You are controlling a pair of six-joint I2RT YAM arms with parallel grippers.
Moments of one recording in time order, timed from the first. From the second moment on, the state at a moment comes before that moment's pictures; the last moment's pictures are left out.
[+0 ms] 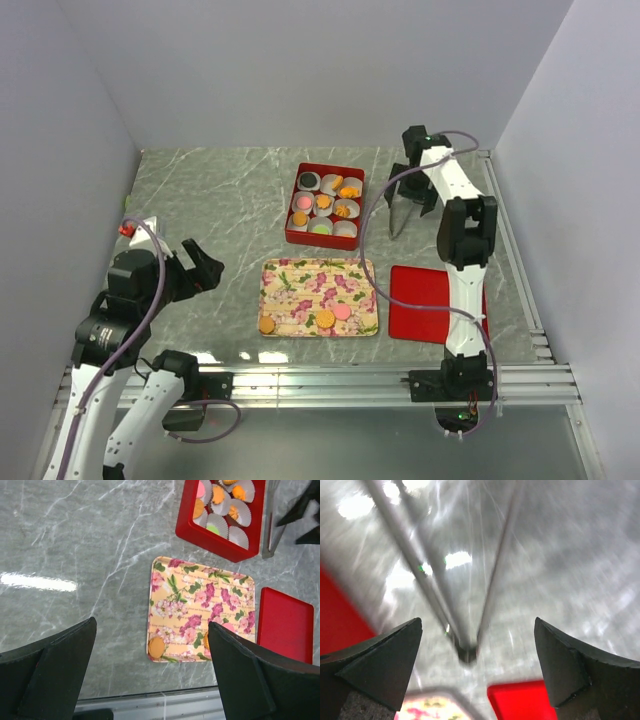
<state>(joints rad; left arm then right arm) -0.22 0.51 0.91 -0.89 0.01 -0.53 0.12 2.37 2.17 -1.16 0.10 0.46</state>
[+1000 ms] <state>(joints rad) -0.21 0.99 1.78 -0.46 0.12 -1.44 0.38 1.15 0.78 -0.93 0.03 0.69</state>
